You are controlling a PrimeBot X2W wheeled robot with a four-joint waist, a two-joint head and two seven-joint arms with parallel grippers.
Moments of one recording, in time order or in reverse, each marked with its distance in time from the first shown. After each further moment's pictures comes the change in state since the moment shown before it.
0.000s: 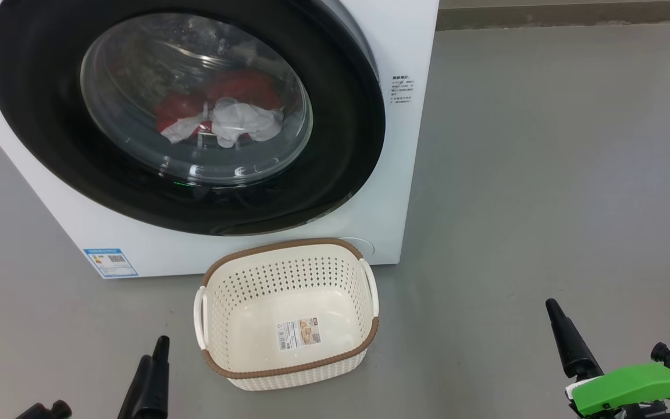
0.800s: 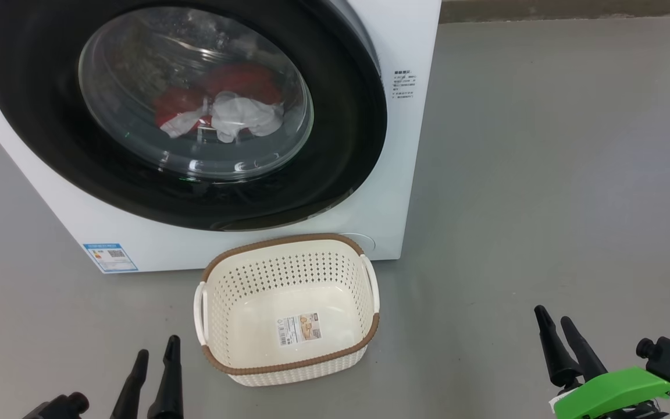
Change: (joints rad) left arm 0.017 0.003 -0.037 -0.046 0.339 0.047 -0.070; right arm 0.001 -0.026 0.043 0.018 -0.303 0.000 -0.070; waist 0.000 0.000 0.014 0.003
